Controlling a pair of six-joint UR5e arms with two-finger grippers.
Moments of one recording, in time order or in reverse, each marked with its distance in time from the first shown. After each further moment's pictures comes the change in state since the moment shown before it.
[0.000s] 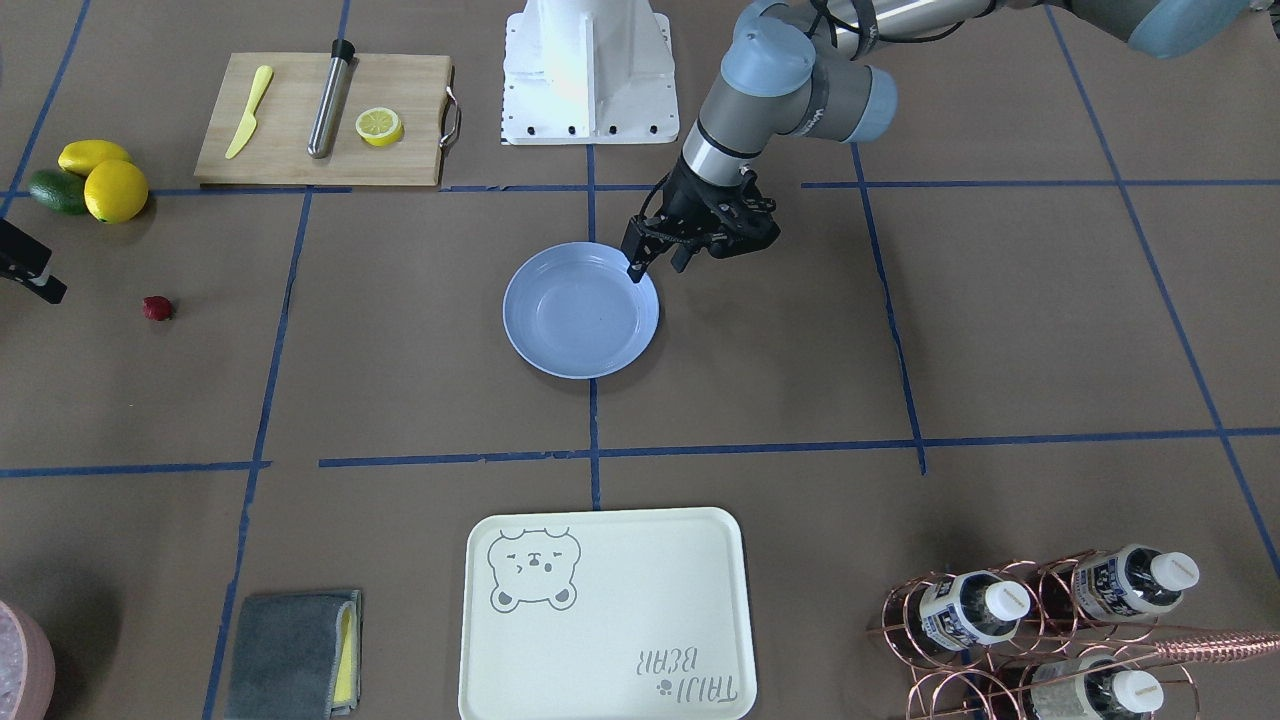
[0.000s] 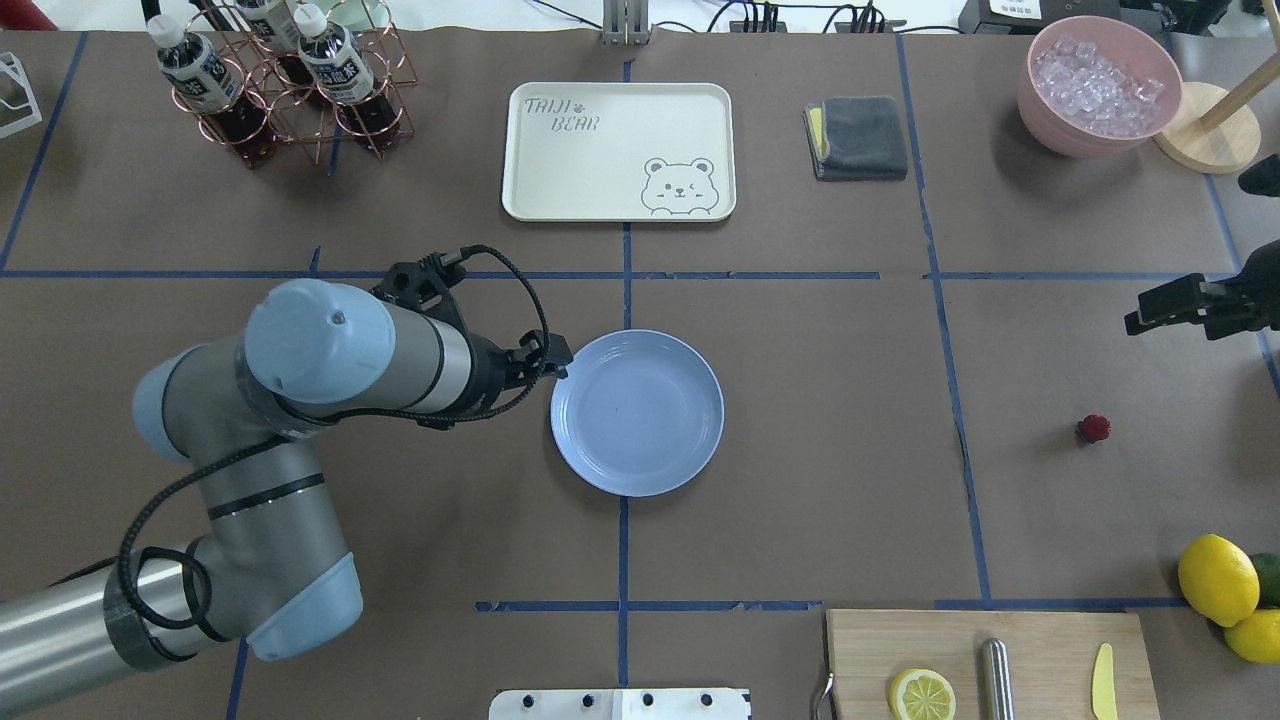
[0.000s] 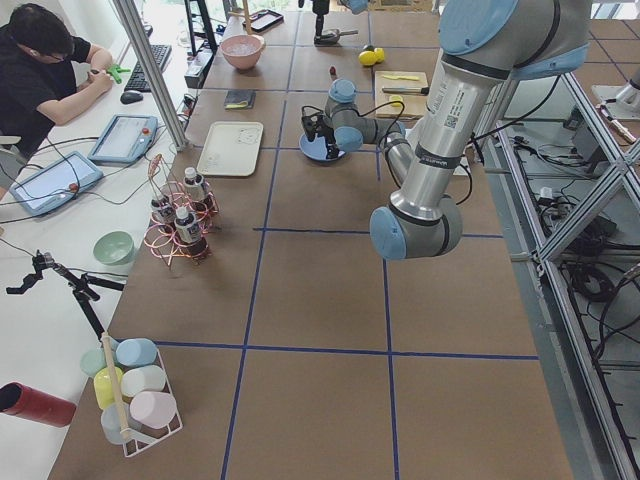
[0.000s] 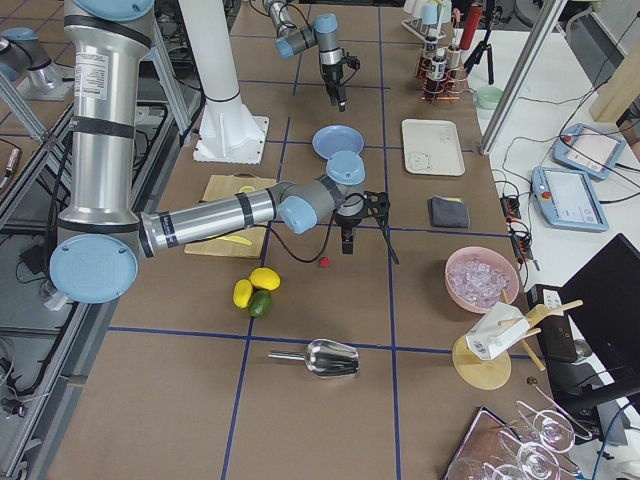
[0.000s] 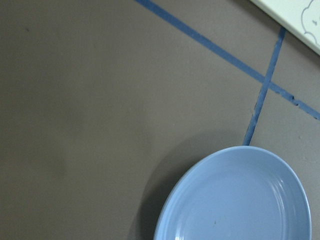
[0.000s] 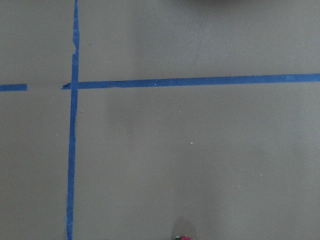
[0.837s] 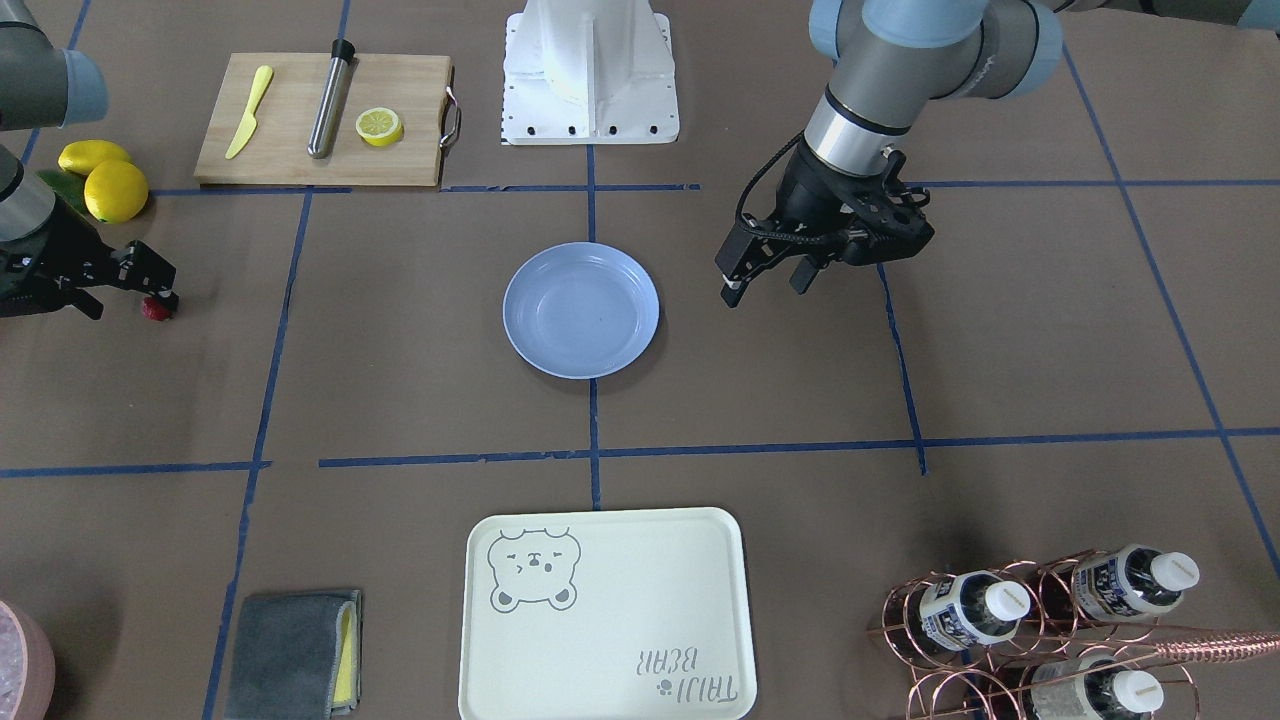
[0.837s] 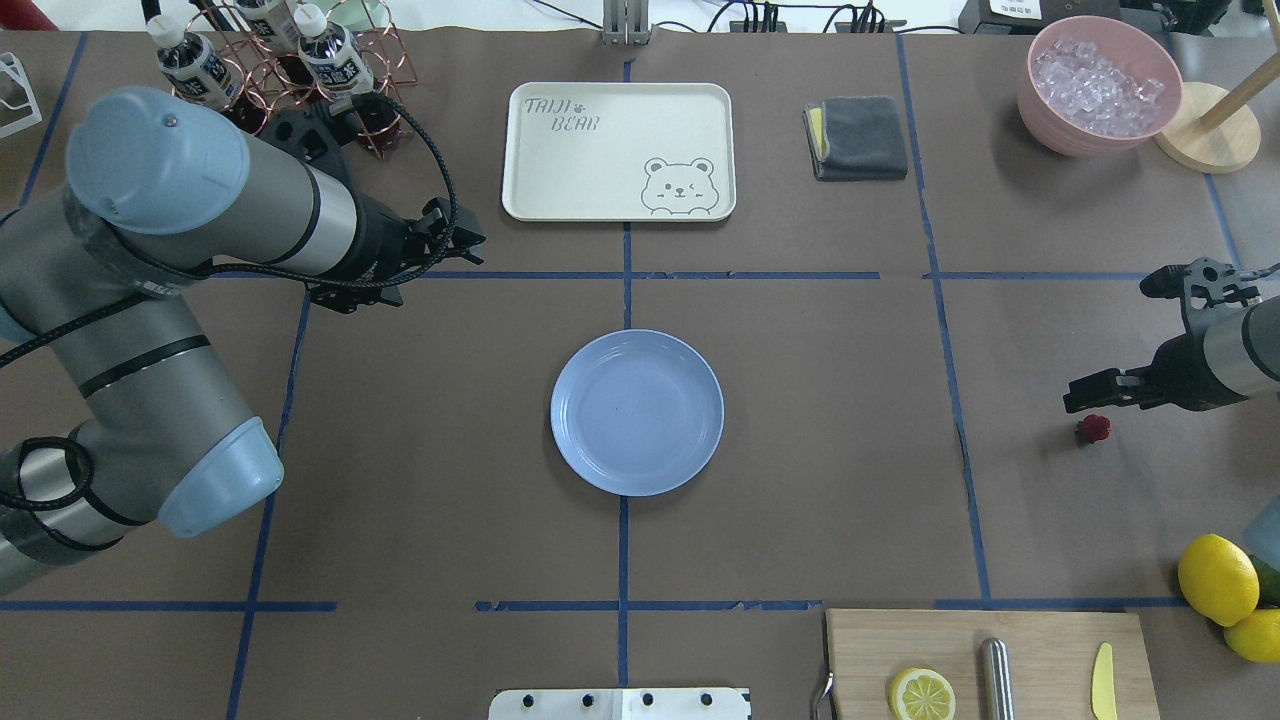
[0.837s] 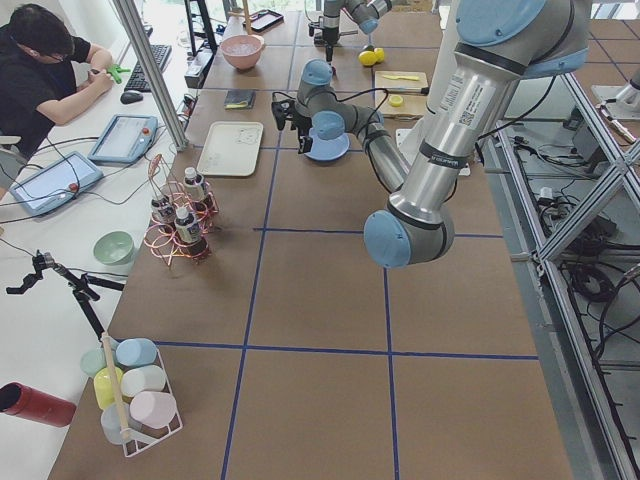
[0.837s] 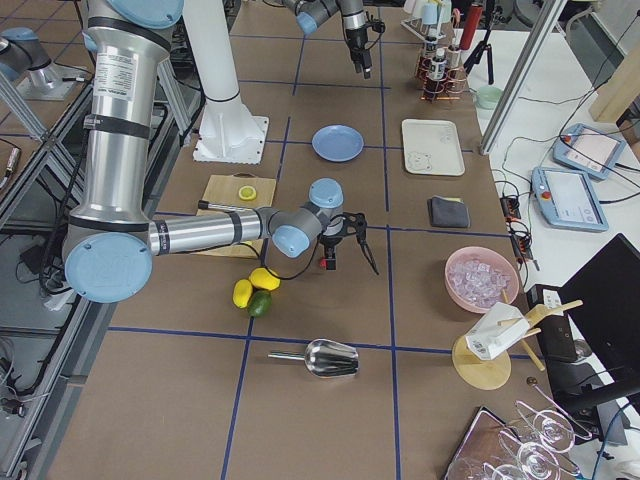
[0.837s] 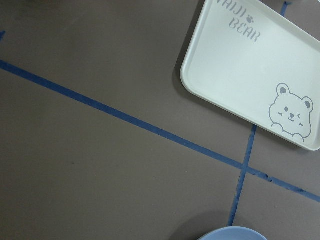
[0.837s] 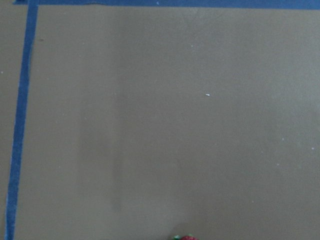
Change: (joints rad) left arm -0.198 0.016 -0.077 0.109 -0.106 0.138; right arm -0.216 -0.033 -0.140 0.234 -0.131 0.105
